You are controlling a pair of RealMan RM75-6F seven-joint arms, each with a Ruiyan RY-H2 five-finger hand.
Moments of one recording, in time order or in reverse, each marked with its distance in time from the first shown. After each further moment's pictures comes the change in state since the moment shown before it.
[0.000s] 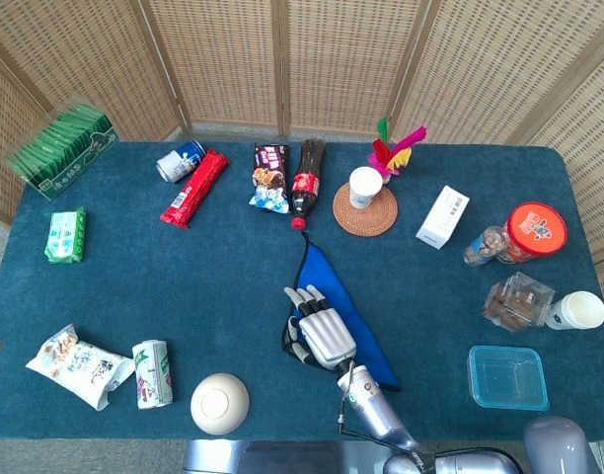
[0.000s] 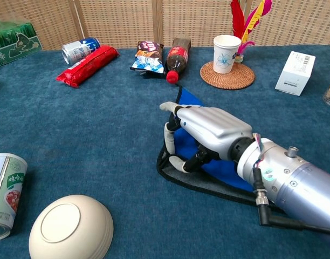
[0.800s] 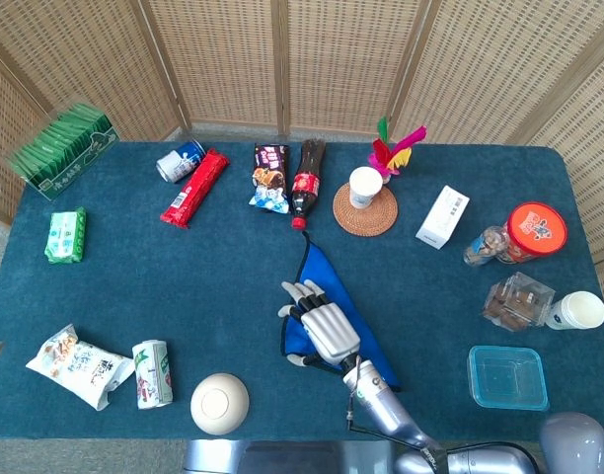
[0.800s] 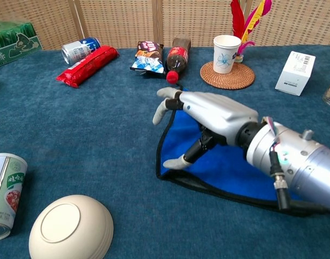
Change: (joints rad) left arm 0.002 -0.003 0.003 -0.003 0.007 0.004 0.008; right arm 0.011 0.088 0.014 -0.061 -0.069 -0.015 0.133
